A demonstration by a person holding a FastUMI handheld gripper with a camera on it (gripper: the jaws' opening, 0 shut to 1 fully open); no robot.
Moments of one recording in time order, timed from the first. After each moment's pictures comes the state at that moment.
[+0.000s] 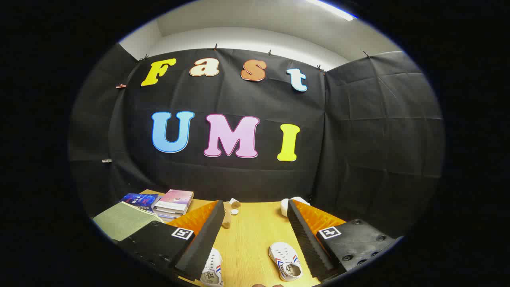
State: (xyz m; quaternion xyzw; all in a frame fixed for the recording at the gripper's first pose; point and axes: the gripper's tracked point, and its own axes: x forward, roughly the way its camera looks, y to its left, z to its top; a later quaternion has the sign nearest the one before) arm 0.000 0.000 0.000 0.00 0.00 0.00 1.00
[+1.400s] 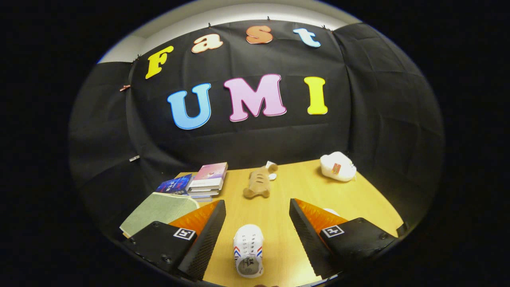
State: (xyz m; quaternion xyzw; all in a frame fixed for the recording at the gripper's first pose) arm 0.005 0.085 -0.091 0.10 0.17 0.13 0.97
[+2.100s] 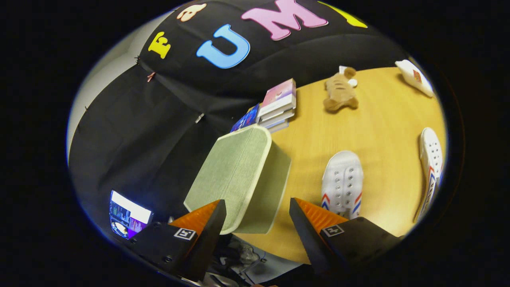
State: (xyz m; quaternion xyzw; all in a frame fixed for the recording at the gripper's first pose) arm -0.066 0.230 -0.192 0.24 0.43 0.40 0.77
